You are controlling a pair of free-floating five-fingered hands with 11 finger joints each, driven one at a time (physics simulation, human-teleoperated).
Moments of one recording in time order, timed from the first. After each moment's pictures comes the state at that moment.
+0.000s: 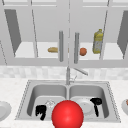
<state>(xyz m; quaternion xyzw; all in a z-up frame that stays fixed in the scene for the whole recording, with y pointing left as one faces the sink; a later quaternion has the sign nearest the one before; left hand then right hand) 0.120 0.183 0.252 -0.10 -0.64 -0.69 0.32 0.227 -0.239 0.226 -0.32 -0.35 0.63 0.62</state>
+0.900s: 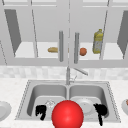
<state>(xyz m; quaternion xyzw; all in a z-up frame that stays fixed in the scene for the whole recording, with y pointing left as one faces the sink) 0.120 0.183 0.252 -0.10 -0.64 -0.69 0.32 0.090 -0.247 0.276 -0.39 -0.42 0.59 0.58</state>
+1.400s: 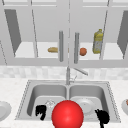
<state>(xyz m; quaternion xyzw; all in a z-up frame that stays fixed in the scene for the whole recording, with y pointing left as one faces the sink) 0.120 0.183 0.252 -0.10 -0.64 -0.69 0.32 0.024 -0.250 0.276 -0.40 -0.43 0.58 0.56</state>
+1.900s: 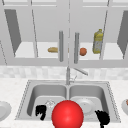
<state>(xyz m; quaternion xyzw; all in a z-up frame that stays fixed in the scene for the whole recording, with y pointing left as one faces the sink) 0.120 0.183 0.252 -0.10 -0.64 -0.69 0.32 0.018 -0.250 0.275 -0.40 -0.43 0.58 0.56</state>
